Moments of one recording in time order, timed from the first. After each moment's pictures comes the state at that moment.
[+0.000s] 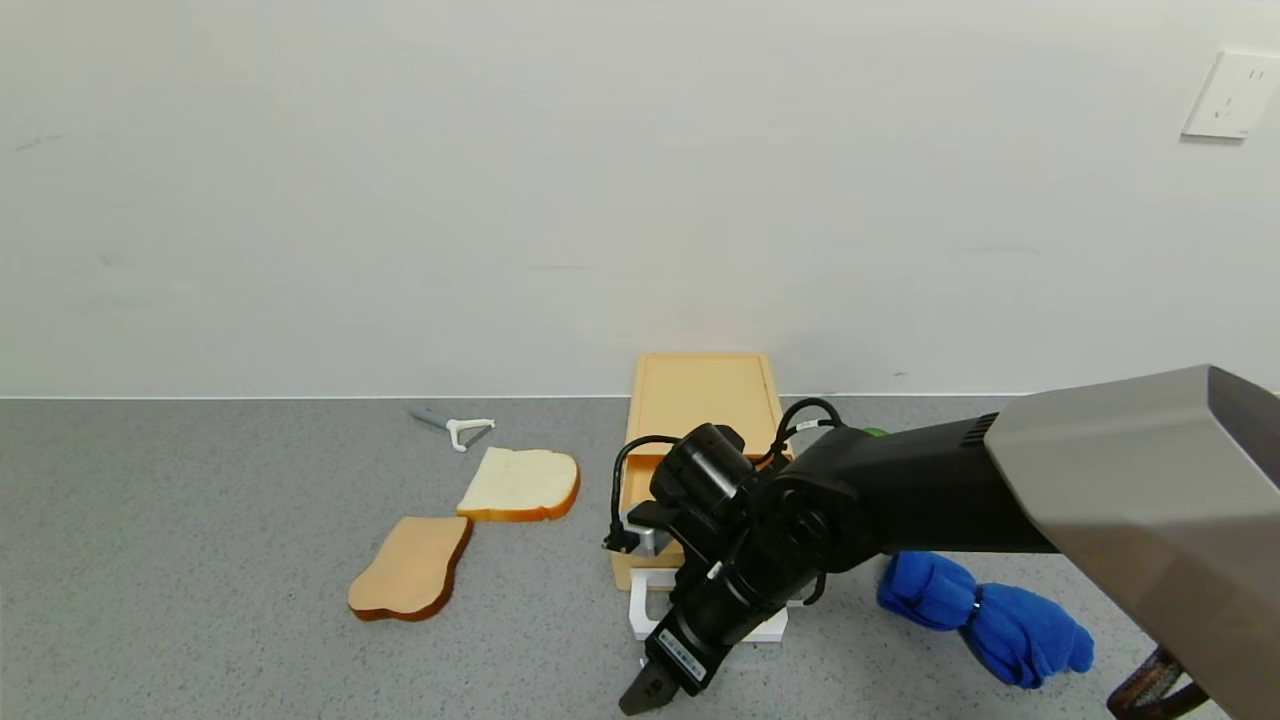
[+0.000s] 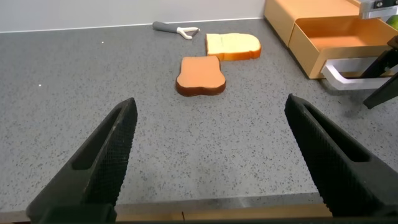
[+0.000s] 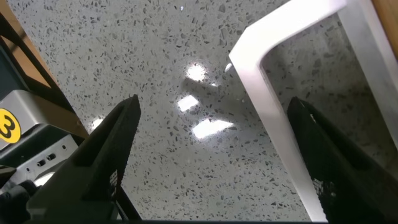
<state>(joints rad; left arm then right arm) 0.00 0.00 0.00 0.00 -0.02 0.00 0.79 2.30 -1.63 0.48 0.35 -0.09</state>
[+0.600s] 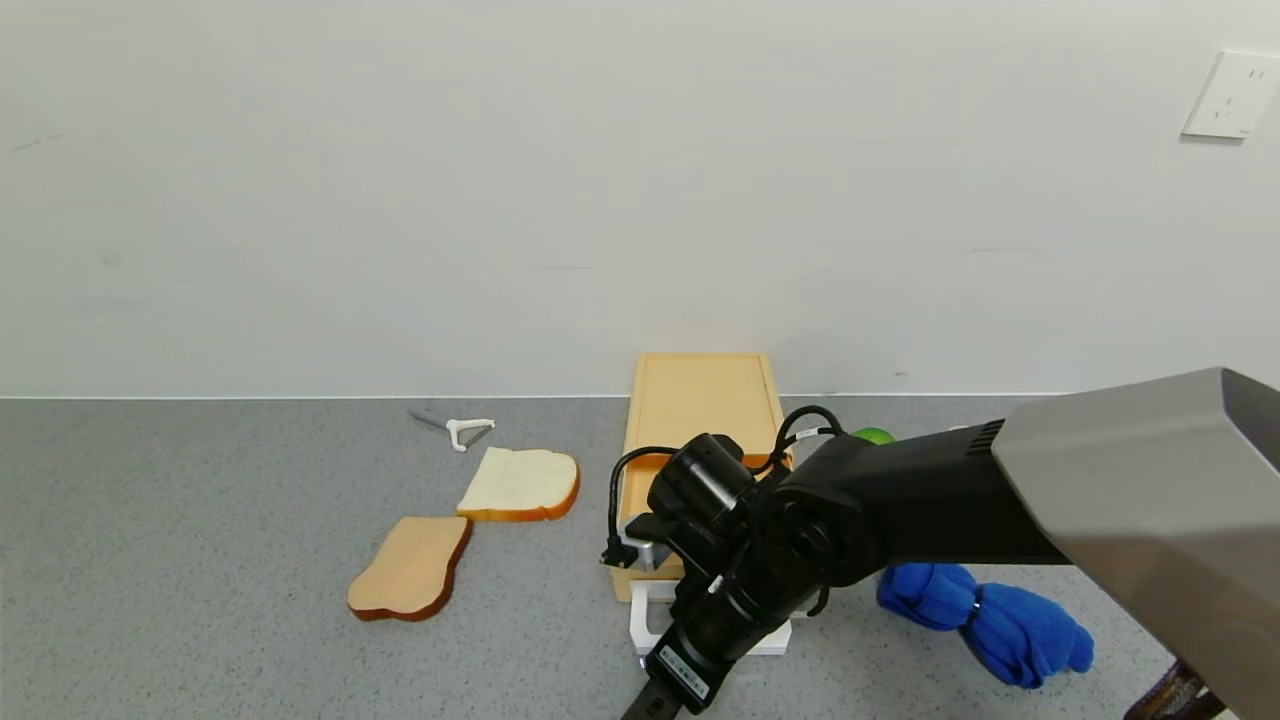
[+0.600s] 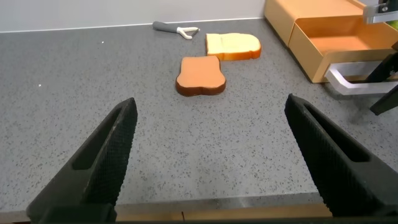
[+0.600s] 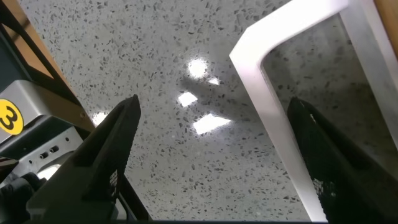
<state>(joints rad) 0.00 0.00 0.00 0.00 -0.02 0.00 0.81 2.28 -1.60 0.48 0.34 -0.09</state>
